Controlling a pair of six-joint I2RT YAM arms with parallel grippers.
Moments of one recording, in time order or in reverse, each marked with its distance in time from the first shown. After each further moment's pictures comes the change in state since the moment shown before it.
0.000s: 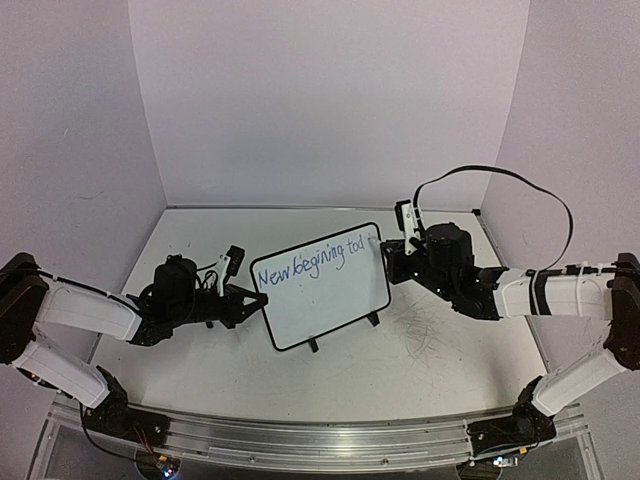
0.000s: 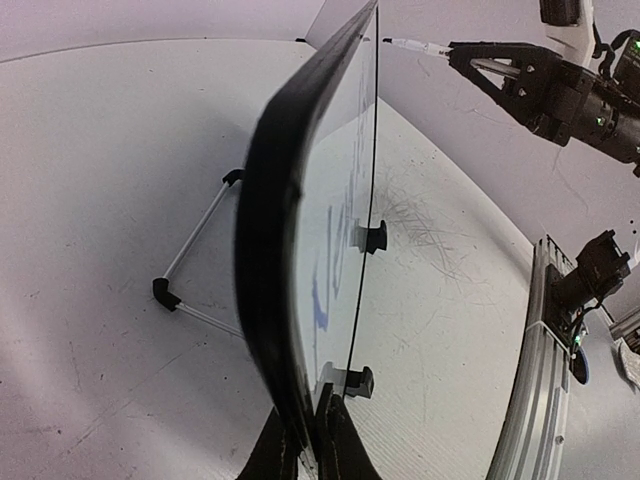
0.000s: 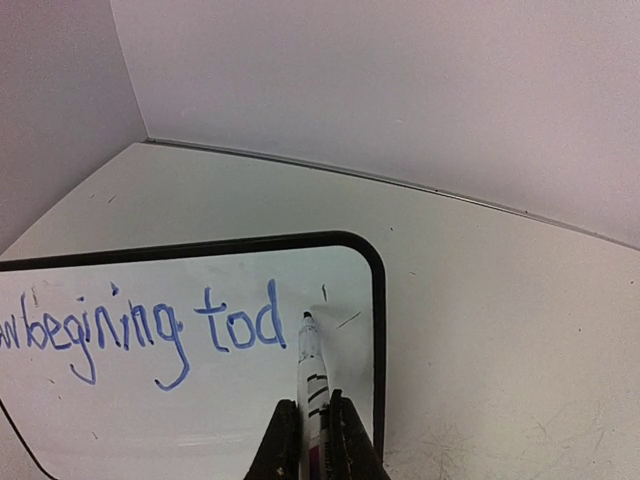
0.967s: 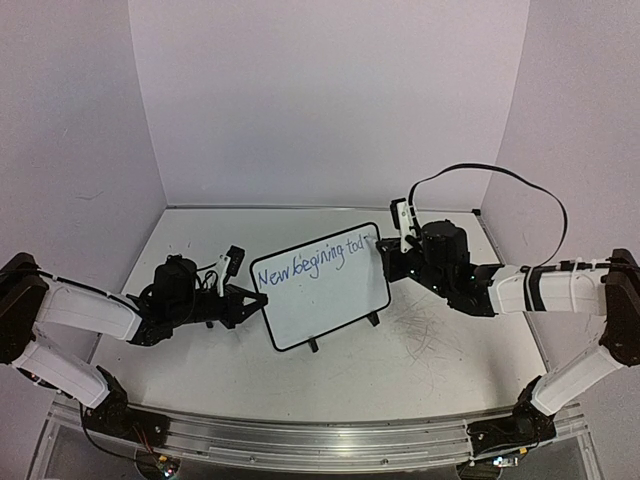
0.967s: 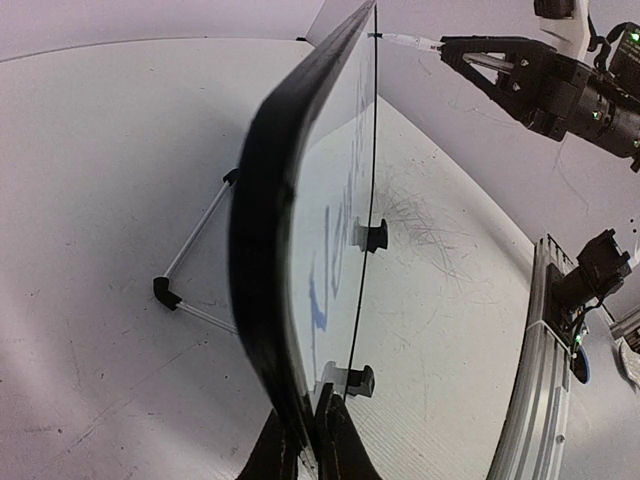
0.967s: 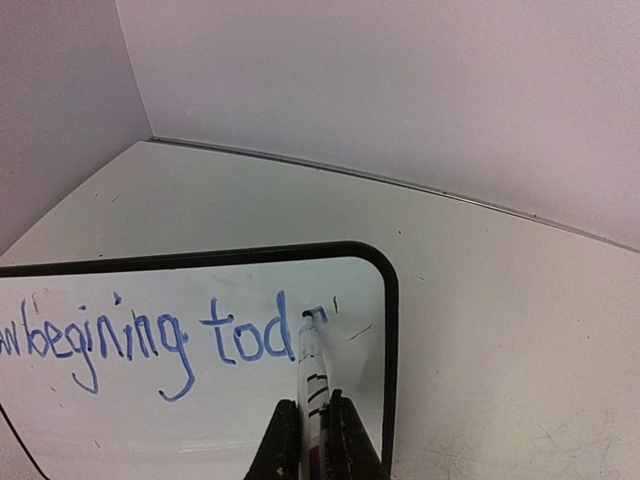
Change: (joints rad) left arm 0.000 0.000 0.000 -0.004 0.000 0.002; right arm -0.004 0.038 0.031 0.006 -0.024 -0.004
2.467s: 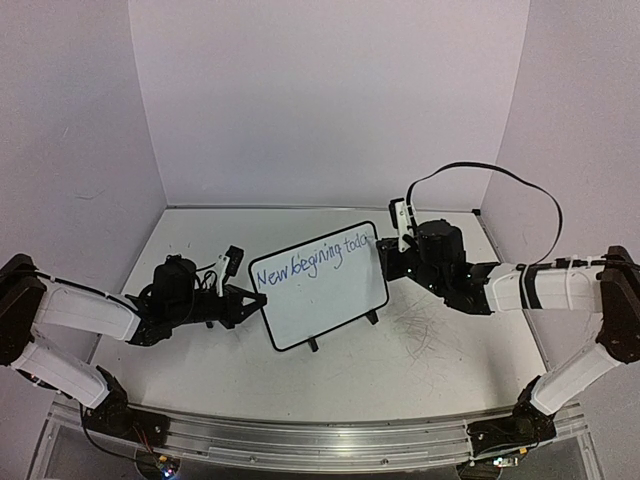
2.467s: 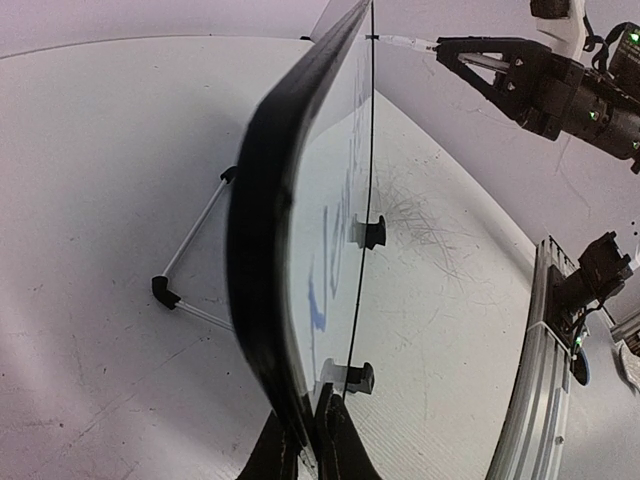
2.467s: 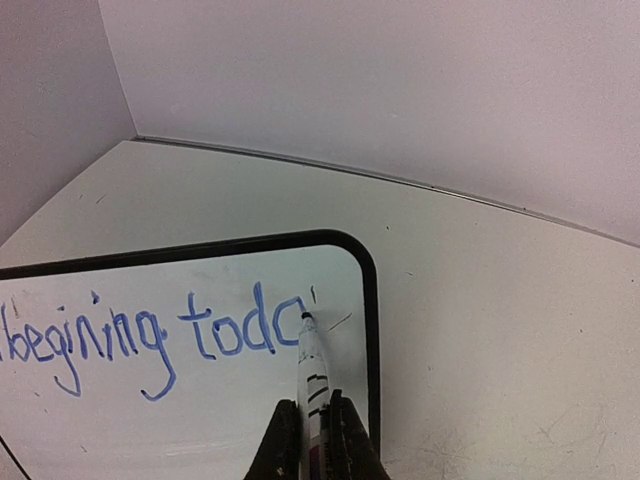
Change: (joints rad) left arm 0.000 -0.013 -0.002 -0.017 -0.008 -0.006; right arm 0.000 0.027 0.021 -0.013 0.041 0.011
